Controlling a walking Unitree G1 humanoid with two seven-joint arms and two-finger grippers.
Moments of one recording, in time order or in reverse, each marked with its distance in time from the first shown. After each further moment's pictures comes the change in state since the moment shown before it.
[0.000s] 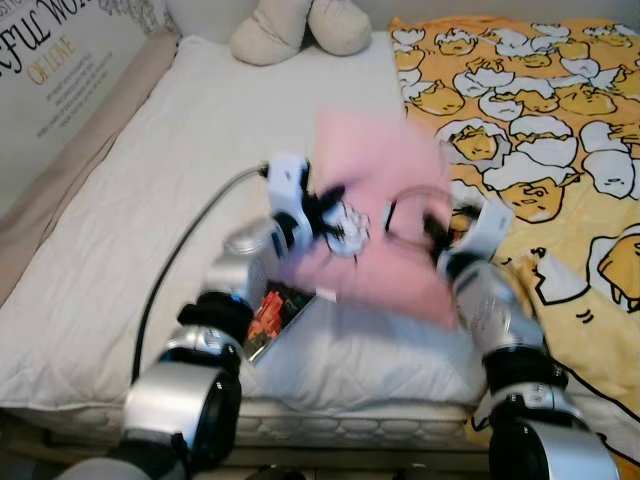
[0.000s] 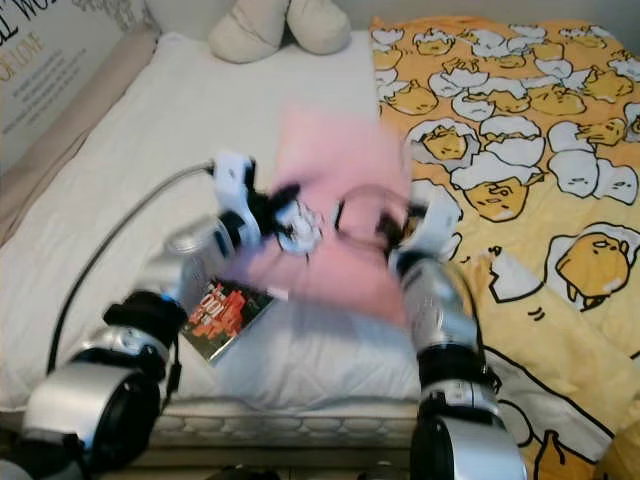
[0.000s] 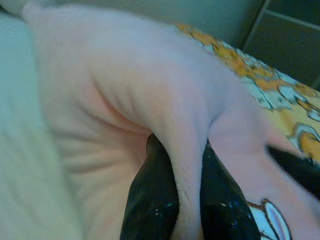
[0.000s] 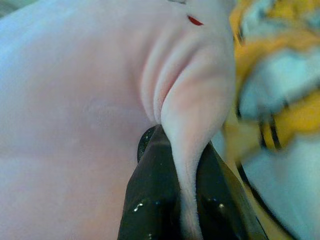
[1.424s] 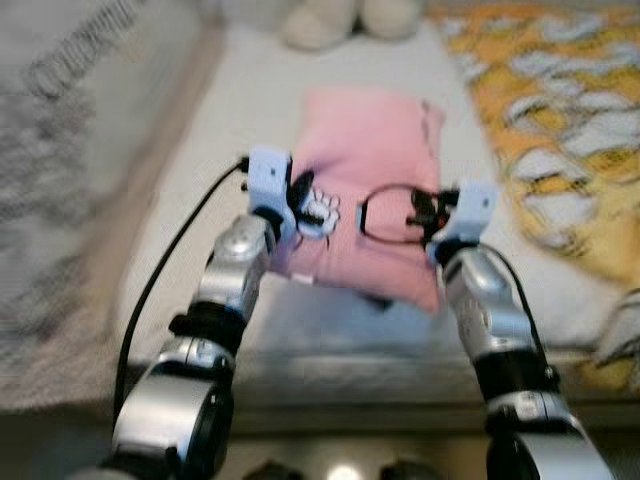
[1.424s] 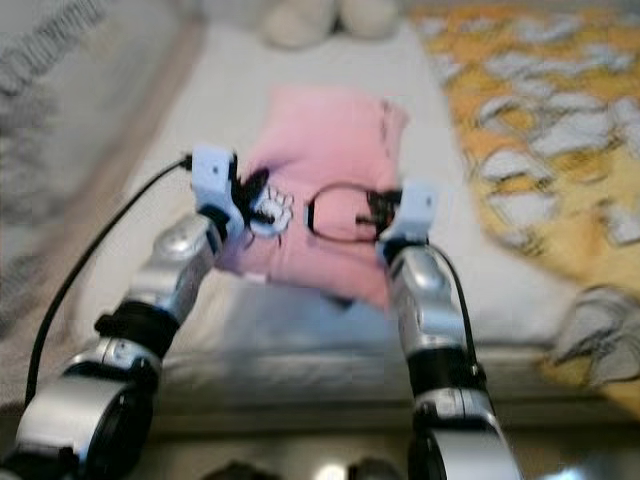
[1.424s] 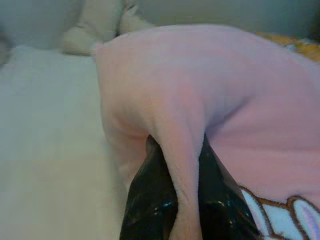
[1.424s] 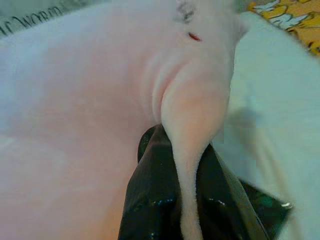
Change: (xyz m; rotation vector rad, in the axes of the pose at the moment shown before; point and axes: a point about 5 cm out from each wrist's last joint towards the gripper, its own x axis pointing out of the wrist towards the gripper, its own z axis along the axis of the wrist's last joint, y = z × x) left arm -0.008 0.006 -0.004 0.148 -0.062 0.225; right arm -0.003 0.018 0.005 -0.243 -0.060 0.026
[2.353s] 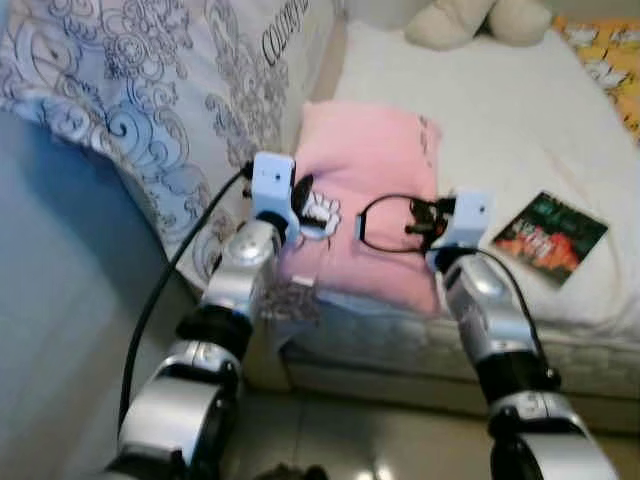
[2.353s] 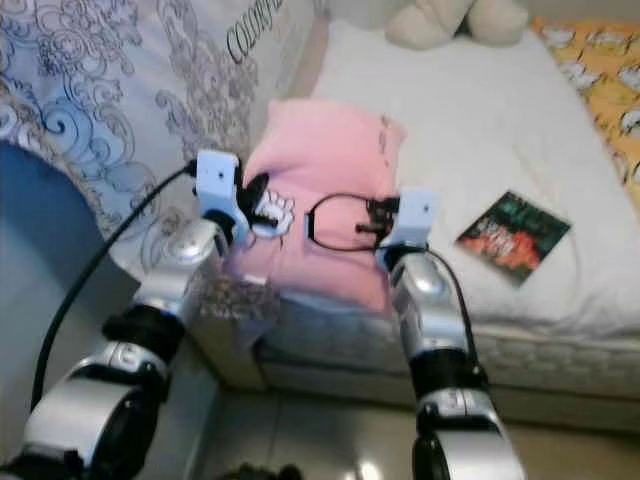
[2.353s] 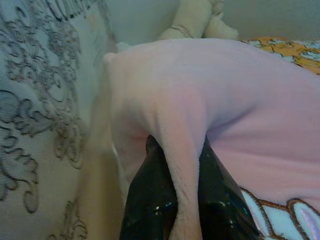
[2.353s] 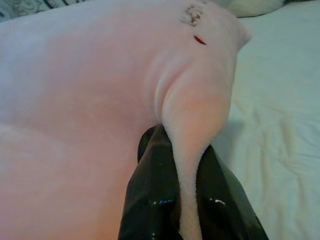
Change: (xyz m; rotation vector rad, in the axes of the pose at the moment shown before) left arm 0.000 -0.006 -0.004 0.008 0.001 0.055; right arm -0.002 -0.003 -0.011 -0.021 0.040 0.005
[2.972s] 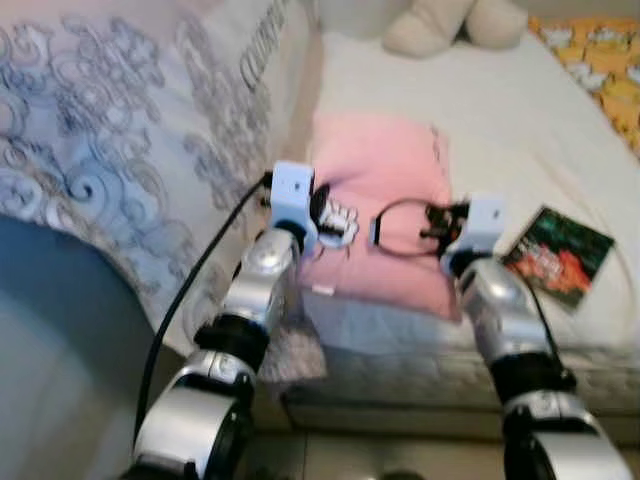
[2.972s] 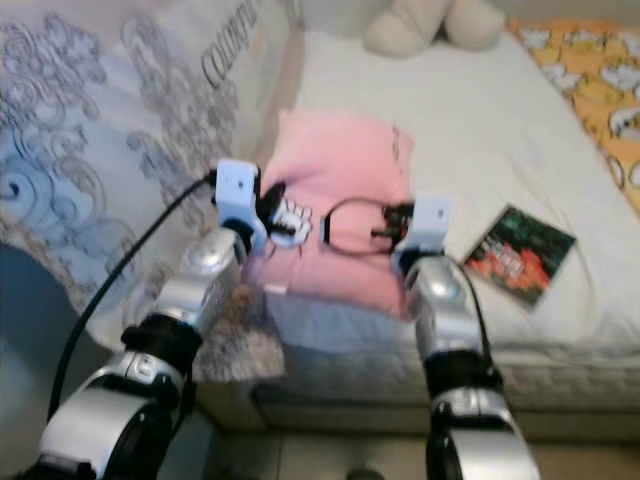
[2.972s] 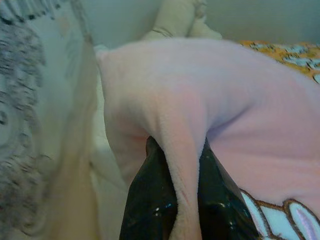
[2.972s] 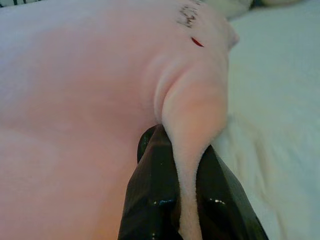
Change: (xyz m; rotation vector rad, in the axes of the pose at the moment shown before) left arm 0.000 -0.022 -0.005 -0.023 0.015 -0.013; right arm -0.001 -0.020 0.003 -0.040 0.012 -0.044
